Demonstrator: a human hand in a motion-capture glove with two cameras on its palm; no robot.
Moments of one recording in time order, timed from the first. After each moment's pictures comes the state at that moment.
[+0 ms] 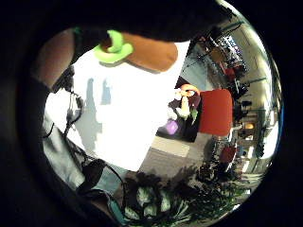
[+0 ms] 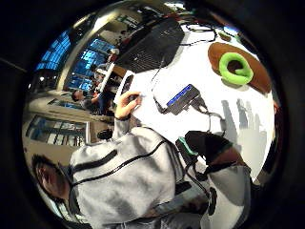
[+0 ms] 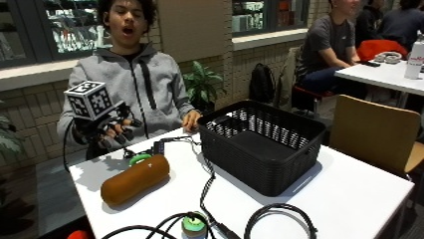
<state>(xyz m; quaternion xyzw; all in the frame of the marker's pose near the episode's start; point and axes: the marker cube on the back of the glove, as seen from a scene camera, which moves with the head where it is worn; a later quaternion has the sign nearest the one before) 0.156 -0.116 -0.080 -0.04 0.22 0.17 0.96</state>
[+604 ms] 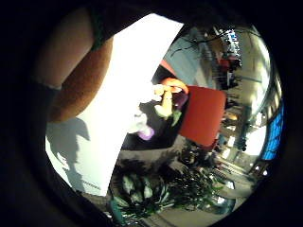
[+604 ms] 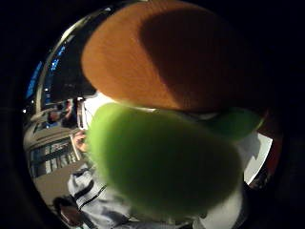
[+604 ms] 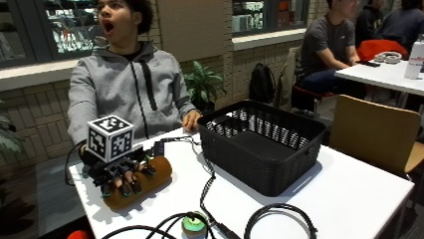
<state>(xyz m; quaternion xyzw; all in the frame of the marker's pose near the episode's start) 0.297 -0.174 -0.067 -0.16 0.31 0.24 0.90</state>
